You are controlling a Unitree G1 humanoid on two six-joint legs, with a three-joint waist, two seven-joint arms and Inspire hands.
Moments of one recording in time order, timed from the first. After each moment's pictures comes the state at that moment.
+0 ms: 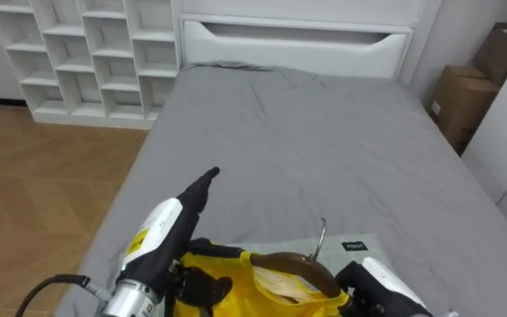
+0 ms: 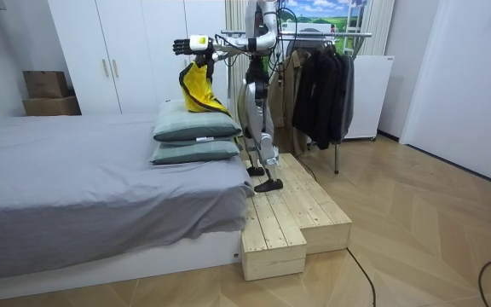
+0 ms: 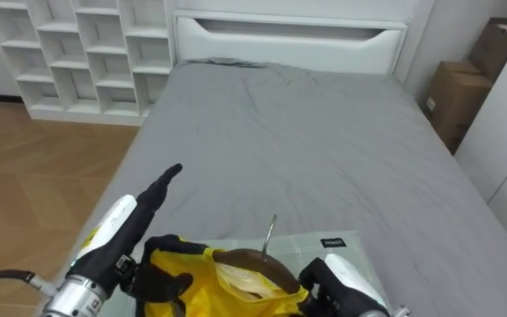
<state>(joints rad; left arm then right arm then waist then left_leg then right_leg) 0.09 0.29 -0.20 -0.08 0.46 -0.05 -0.01 0.03 -0.35 0.15 0.26 -0.48 -0.02 0.19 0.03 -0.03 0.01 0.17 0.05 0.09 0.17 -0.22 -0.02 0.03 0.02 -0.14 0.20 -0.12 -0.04</state>
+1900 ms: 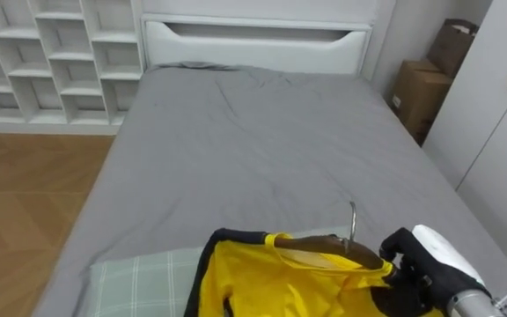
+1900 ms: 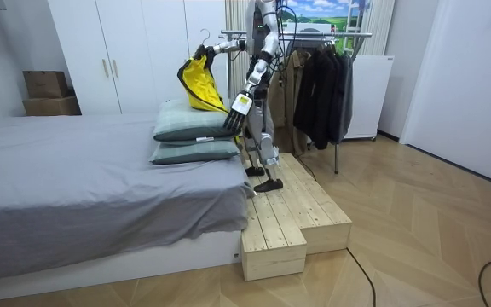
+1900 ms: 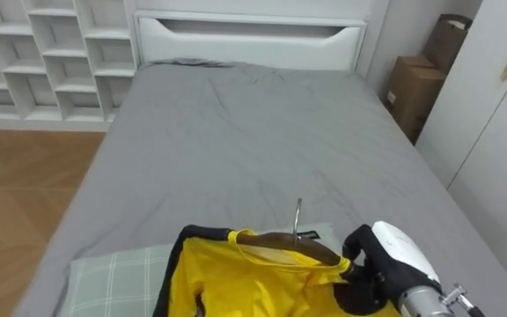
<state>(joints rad) 0.23 0.26 0.10 1.01 0.10 -0.02 0.08 0.07 -0.38 -0.02 0.05 -0.60 0.05 0.25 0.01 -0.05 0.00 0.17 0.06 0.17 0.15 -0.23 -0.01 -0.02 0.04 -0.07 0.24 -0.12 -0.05</state>
